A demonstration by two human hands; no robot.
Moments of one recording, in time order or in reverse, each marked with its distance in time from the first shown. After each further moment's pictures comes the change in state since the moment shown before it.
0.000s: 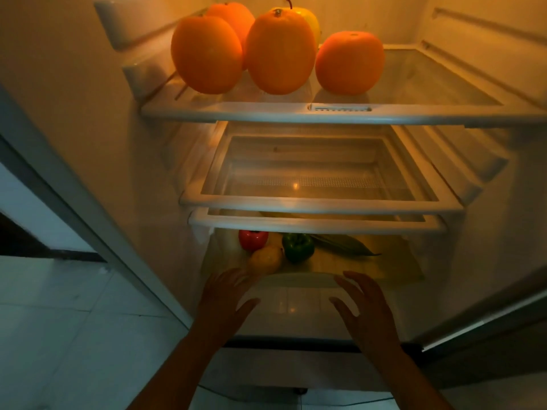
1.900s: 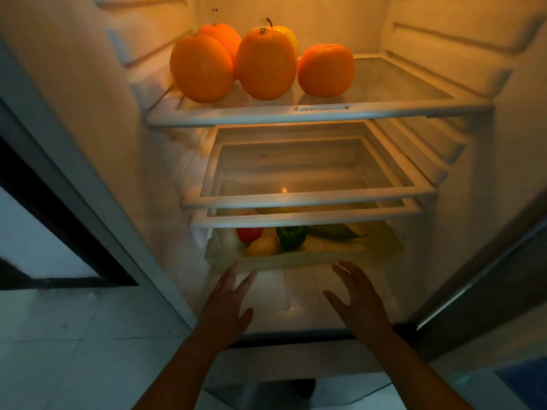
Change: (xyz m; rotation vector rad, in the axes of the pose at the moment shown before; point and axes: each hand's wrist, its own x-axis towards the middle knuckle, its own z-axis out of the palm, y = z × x) left_hand -0.007 0.006 -0.017 -0.076 -0.203 -0.042; right_hand -0.007 -0.026 -0.008 -0.009 -0.149 0.222
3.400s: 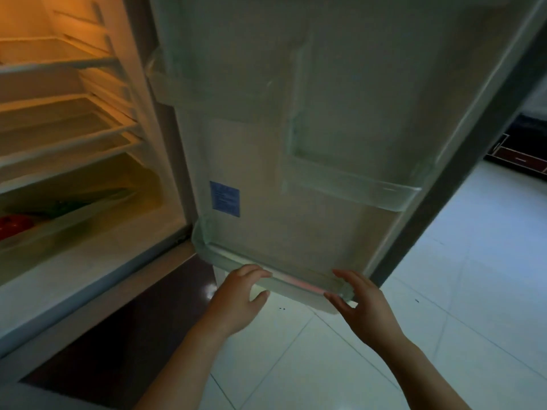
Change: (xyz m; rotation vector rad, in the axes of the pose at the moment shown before) left_hand -0.214 0.326 0.077 -0.410 -0.410 0.684; right_hand -0.465 -0.039 -0.242 -0.140 0.311 0.763
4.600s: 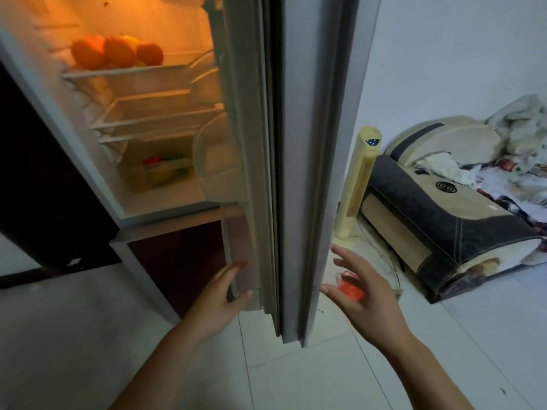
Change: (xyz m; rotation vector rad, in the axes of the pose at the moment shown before) left_hand -0.108 0.148 0.095 -0.036 0.341 -0.560; right_hand -0.014 0.087 -0.111 0.505 -0.306 -0.497
